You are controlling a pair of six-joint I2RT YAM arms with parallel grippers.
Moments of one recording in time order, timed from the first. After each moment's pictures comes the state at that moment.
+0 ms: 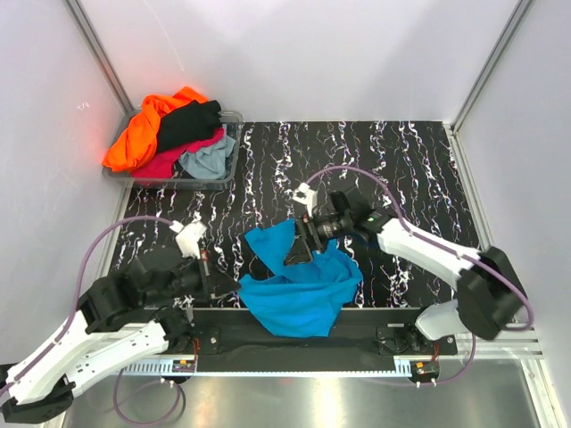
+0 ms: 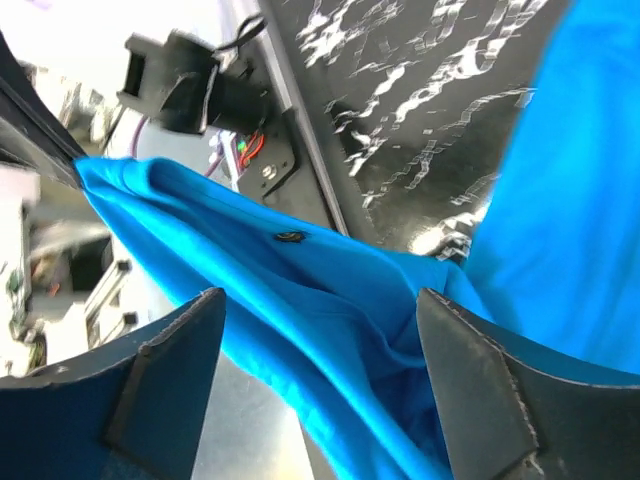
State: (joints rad) left arm -0.92 0.47 0.83 -0.92 0.10 -0.92; right arm 0.68 1.37 0.92 -0.21 -0.82 0.35
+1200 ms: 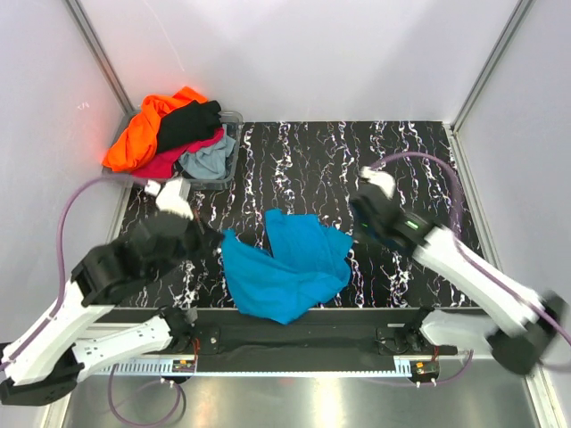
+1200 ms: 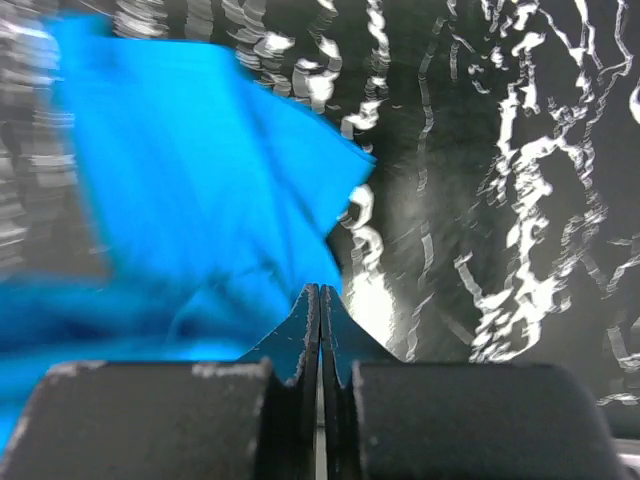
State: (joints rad) left arm -0.92 0.69 1.15 -1.08 -0.36 -0.89; right arm 0.75 1.26 1.12 -0.87 0.40 0.62
